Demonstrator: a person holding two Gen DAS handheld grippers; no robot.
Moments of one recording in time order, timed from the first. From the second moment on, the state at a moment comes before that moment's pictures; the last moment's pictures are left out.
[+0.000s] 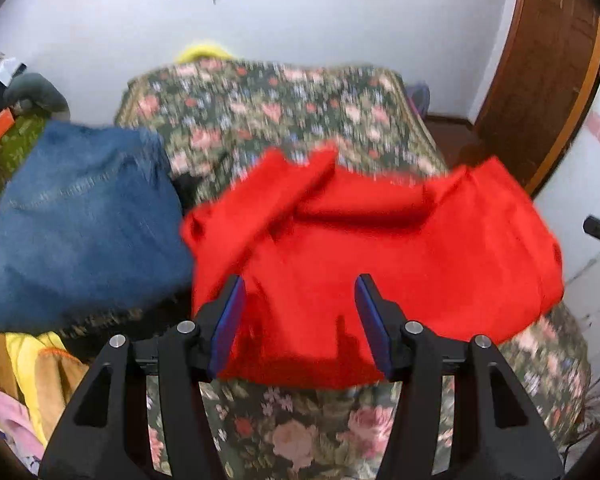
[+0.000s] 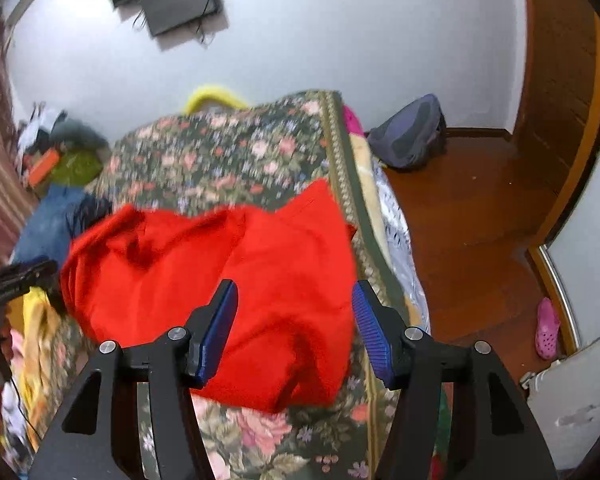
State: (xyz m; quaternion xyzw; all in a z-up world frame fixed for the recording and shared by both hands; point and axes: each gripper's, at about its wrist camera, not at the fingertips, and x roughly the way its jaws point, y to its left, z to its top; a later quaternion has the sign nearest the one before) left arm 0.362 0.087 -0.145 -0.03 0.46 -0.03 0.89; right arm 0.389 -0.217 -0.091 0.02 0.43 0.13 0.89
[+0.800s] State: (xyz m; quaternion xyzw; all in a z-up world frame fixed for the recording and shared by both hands) left arm 0.523 0.124 -0.183 -0.03 0.46 0.09 0.88; right arm 0.436 -0.142 -0.163 -0.06 0.46 0.13 0.88
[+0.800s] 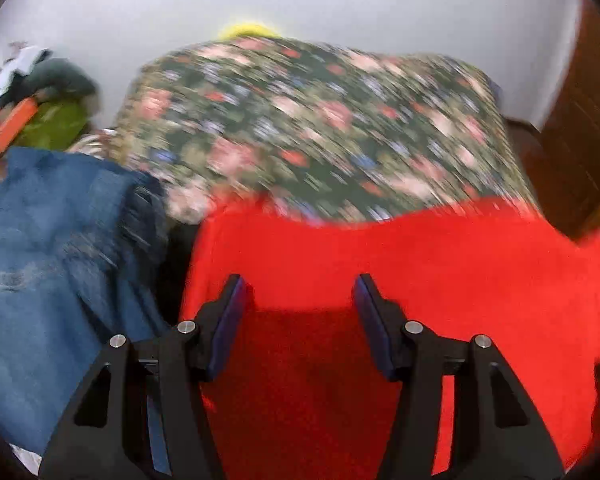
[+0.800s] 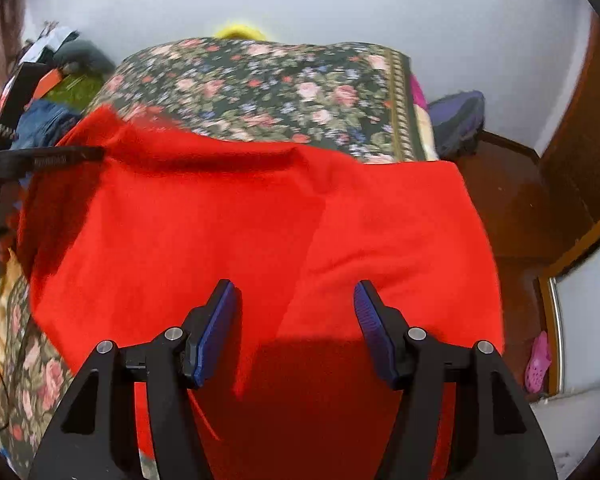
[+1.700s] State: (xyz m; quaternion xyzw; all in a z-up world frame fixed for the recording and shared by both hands) left arm 0.322 0.167 -0.231 -0.21 0.49 0.04 0.85; right arm 0.368 -0.222 -0.171 0.09 0.50 0.11 0.86
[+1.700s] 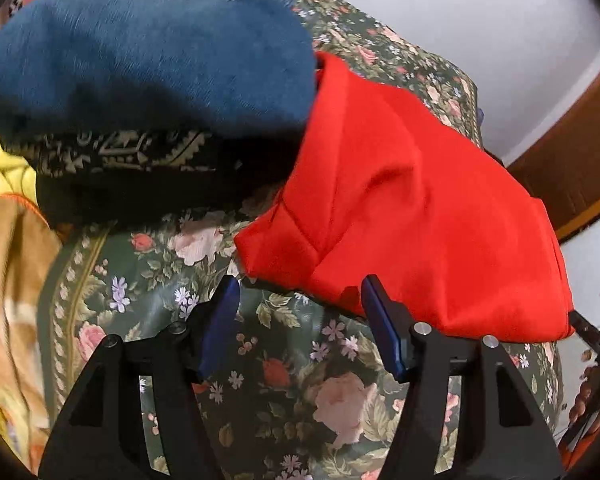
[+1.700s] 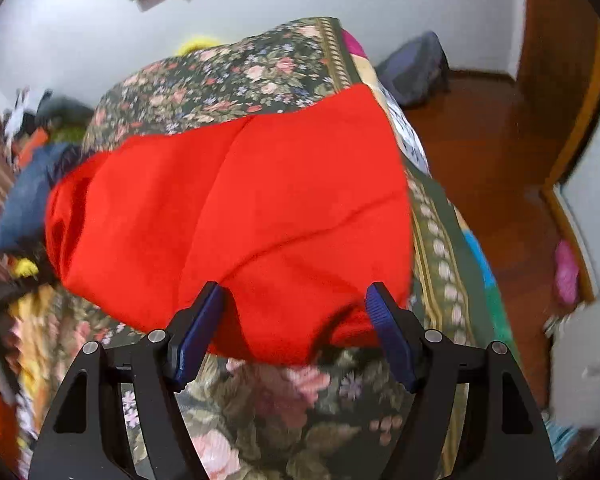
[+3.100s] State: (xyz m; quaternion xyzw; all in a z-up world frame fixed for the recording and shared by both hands) left arm 0.339 0.183 -0.286 -0.48 0.44 -0.05 0.76; right arm 0.367 -0.196 -0.164 0.05 0.48 0.10 0.87
